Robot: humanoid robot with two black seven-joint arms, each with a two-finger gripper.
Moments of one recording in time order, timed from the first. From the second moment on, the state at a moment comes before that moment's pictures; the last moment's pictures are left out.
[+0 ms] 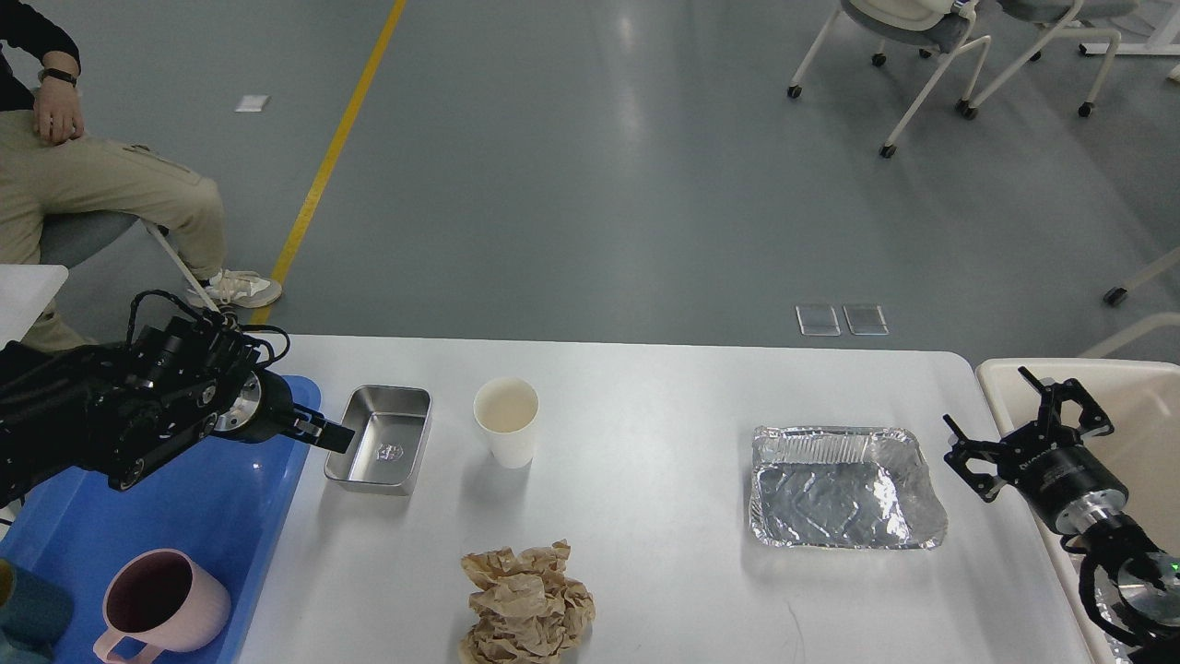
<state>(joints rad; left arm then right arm) -1.06 0.37 0.21 -0.58 1.52 -0.48 -0.23 0.35 -0.44 1.01 0.54 0.26 0.65 0.01</state>
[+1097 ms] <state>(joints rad) -0.97 0.30 0.22 -0.52 1.51 -0.39 -0.29 0.35 -0.45 1.01 0.54 0.26 0.65 0.01</state>
